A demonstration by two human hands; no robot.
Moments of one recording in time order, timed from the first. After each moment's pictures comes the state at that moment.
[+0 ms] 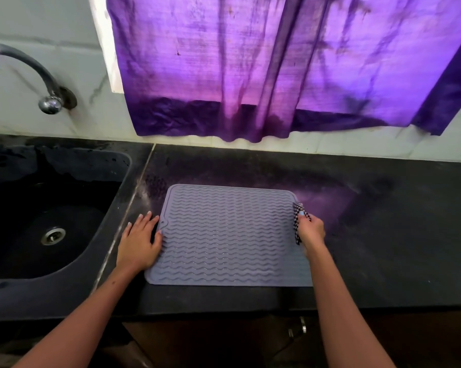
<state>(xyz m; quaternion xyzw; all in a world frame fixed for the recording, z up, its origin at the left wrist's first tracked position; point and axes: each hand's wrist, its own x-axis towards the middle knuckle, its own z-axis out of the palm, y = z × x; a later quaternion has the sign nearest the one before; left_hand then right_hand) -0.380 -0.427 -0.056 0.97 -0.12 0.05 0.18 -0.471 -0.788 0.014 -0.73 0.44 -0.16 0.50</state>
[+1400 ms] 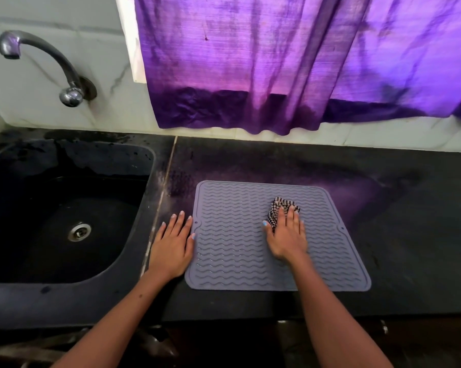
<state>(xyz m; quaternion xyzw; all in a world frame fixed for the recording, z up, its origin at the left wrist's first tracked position) -0.378 -0.411 -0.057 0.97 -0.19 0.03 0.15 -0.430 -0.674 -0.021 -0.96 0.25 0.07 0.11</state>
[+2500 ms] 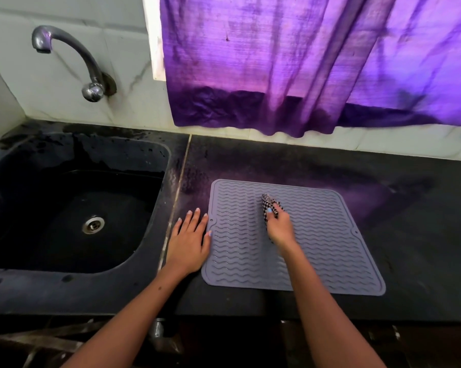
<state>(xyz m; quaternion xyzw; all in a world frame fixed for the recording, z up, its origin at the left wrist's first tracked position) -0.378 -0.410 -0.055 0.97 -0.20 0.02 0.16 -0.403 -0.615 0.005 -0.84 0.28 -0.05 0.46</state>
